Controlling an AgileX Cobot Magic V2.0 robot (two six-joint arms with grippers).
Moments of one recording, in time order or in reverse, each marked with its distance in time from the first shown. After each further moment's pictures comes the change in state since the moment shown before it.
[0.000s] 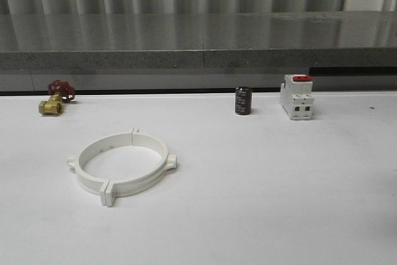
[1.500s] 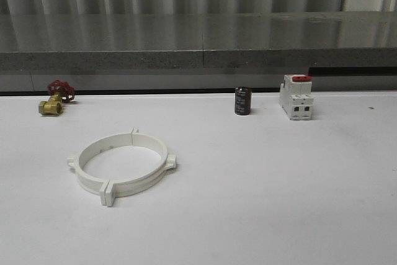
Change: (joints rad) left arm 0.000 0.000 0.000 0.000 0.000 0.000; right arm -0.245 -1.212 1.049 -0.028 -0.886 -0.058
